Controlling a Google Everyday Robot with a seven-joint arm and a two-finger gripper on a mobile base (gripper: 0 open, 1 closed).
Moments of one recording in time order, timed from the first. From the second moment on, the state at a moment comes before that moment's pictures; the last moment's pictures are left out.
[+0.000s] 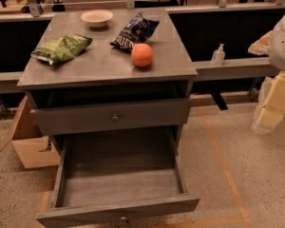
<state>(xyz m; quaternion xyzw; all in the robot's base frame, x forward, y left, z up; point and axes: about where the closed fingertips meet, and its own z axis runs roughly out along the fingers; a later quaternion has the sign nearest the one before) 0.438 -0.216 0.977 -0.60 0.78 -0.04 0.16</state>
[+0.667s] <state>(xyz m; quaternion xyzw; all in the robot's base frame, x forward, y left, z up) 0.461 -0.221 0.988 -0.61 0.77 -0.07 0.19</state>
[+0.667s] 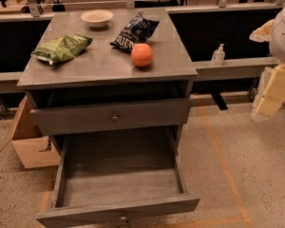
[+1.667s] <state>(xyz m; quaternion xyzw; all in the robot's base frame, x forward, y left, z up) 0.635 -0.219 1.018 -0.68 0.61 -0.21 0.35</state>
